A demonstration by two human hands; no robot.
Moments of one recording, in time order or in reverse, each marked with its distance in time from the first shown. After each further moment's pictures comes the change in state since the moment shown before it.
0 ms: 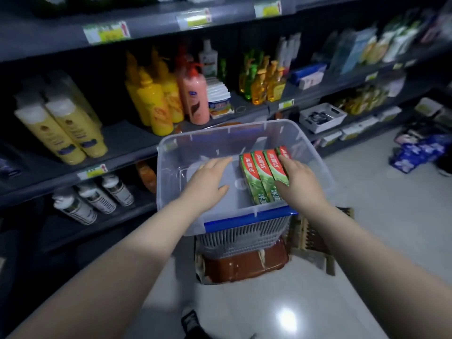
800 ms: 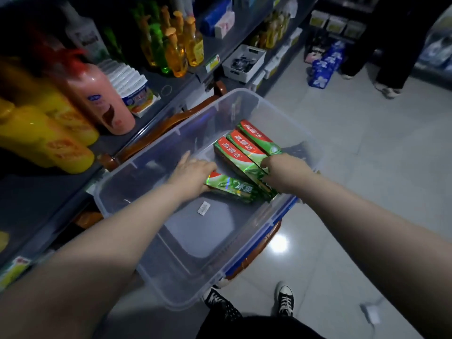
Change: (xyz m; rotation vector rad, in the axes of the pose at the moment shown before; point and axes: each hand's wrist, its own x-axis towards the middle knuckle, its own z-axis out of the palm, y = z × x) left_hand 0.160 -0.074 0.058 0.486 -0.393 0.614; right_hand 0.051 -0.007 0.038 -0.296 -0.367 0.417
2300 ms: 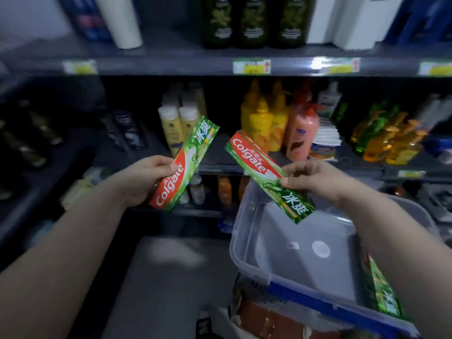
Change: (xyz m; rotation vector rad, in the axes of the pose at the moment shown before) left_hand -0.362 0.063 -0.091 -1.560 1.006 -1.276; right_hand -0.027 -0.165 -0.112 0.738 -0.529 -0.885
